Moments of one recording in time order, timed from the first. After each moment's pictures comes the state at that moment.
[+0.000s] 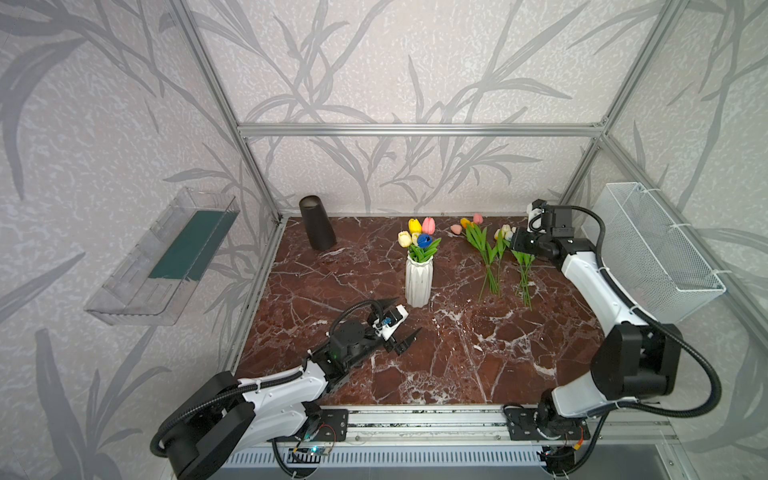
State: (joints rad) left arm -0.78 1.09 0.21 0.77 0.10 0.25; right arm 0.01 1.52 1.31 -0.48 -0.17 0.26
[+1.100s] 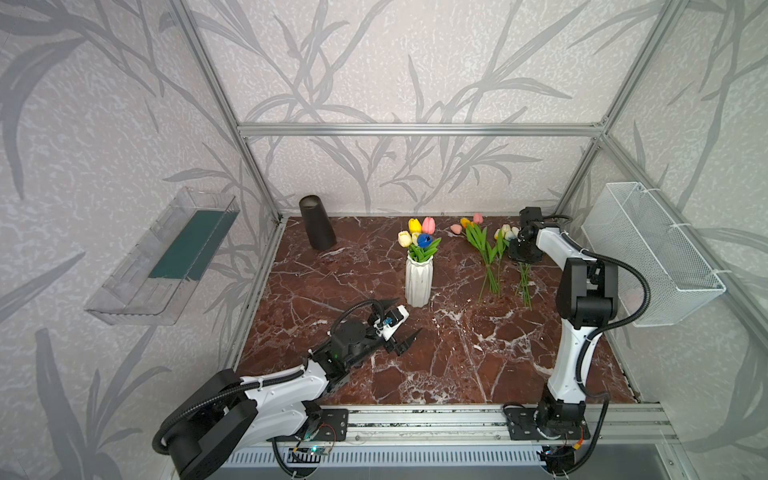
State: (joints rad) left arm -0.78 1.11 0.21 0.77 0.10 0.25; right arm -0.05 2.14 1.69 -0.75 0.13 0.19
